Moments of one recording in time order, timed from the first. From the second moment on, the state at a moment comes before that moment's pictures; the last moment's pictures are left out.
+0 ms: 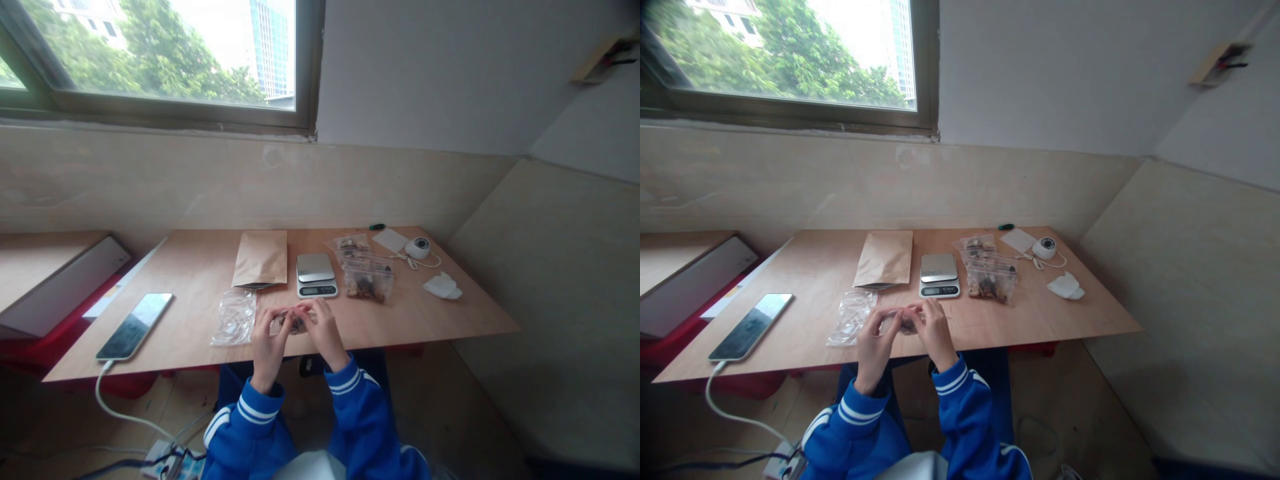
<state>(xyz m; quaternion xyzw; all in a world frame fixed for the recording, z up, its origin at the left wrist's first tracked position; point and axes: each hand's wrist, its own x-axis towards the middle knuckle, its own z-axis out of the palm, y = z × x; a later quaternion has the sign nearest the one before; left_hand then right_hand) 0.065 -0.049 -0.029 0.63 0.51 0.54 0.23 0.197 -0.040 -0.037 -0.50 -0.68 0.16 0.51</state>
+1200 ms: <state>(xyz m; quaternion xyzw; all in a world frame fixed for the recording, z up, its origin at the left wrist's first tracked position) 0.051 -0.038 -0.032 0.65 0.47 0.49 0.35 0.216 -0.039 -0.037 -0.50 -0.70 0.11 0.50</state>
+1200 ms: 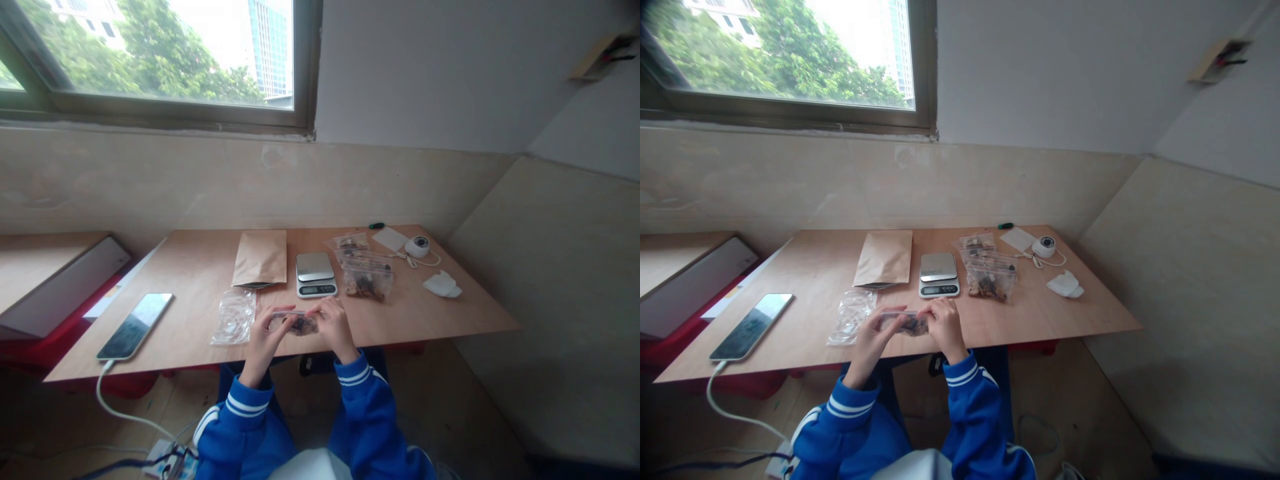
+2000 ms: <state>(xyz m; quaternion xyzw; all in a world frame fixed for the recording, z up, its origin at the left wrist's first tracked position) 0.054 -0.044 -0.025 0.63 0.47 0.50 0.34 0.209 -0.042 -0.033 -0.50 -0.72 0.14 0.46</state>
